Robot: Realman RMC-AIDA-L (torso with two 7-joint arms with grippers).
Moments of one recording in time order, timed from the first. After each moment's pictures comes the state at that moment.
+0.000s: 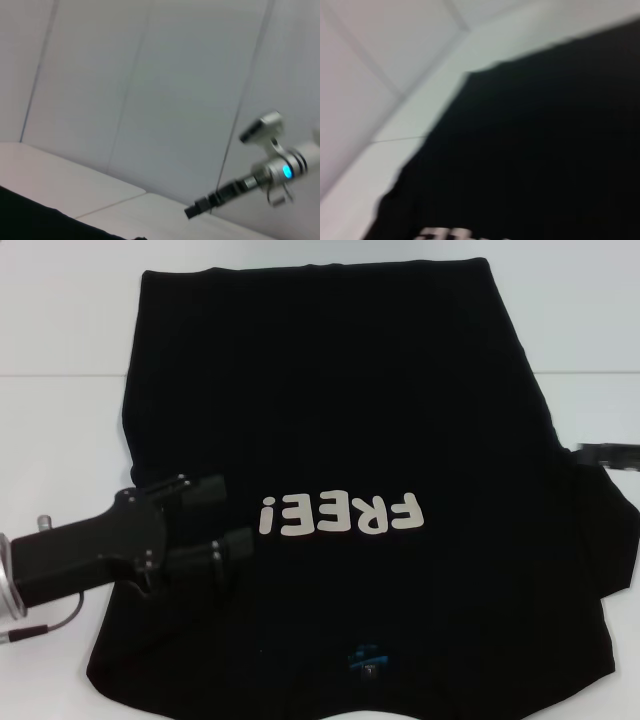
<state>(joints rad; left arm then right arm) -0.45 -2.08 0.48 0.59 1.94 1.78 -1.23 0.56 1.94 -0.58 -0.76 -2.16 -1.43 2.13</state>
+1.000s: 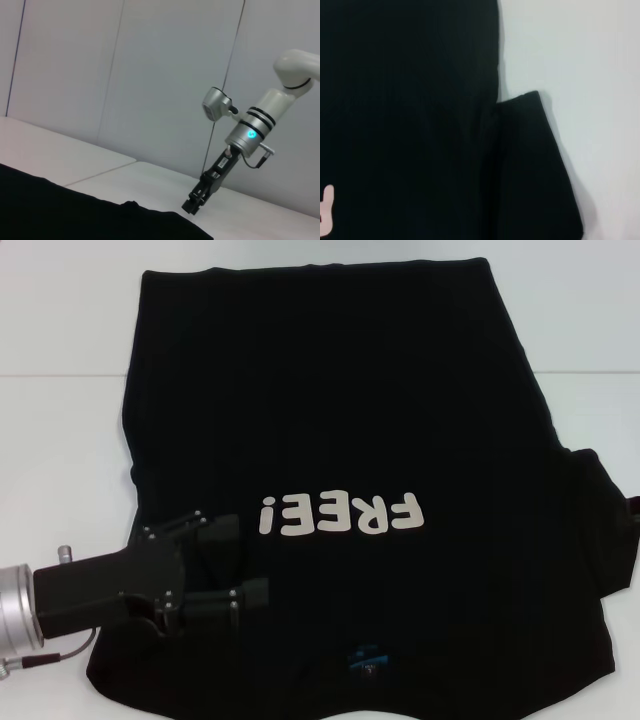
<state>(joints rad) -0.45 -2.08 0.53 0.54 1.99 1.73 -1.15 0.75 1.90 -0.58 -0.68 -2.77 -1.30 2.61</state>
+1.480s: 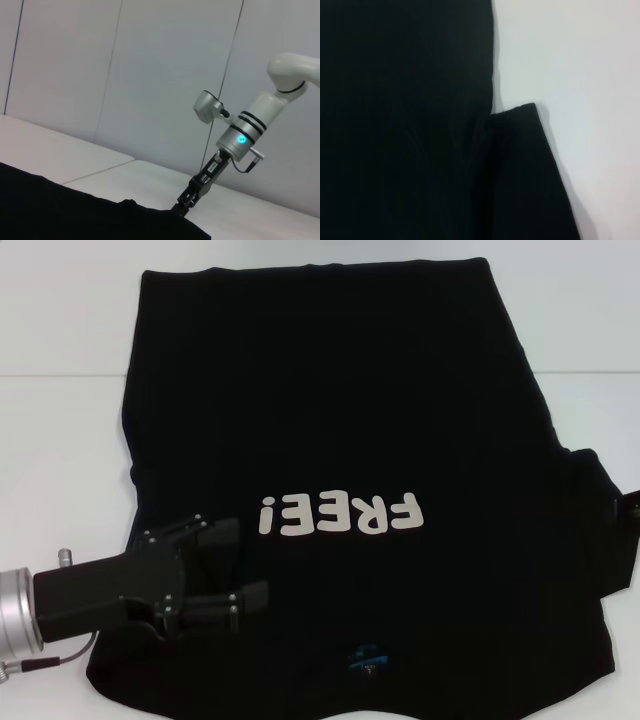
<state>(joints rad) -0.44 -2.08 0.53 0.54 1.99 1.74 -1.15 0.77 1.91 -0.63 -0.61 -2.77 -1.17 2.61</state>
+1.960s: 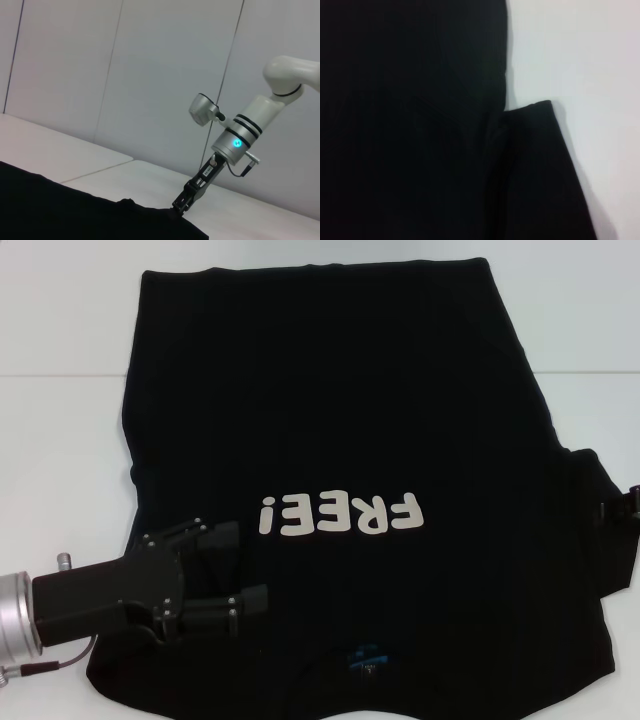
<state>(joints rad) -0.44 -2.08 0.53 0.54 1.99 1.74 -1.15 0.78 1.92 -0.65 -0.57 -2.77 -1.13 2.60</state>
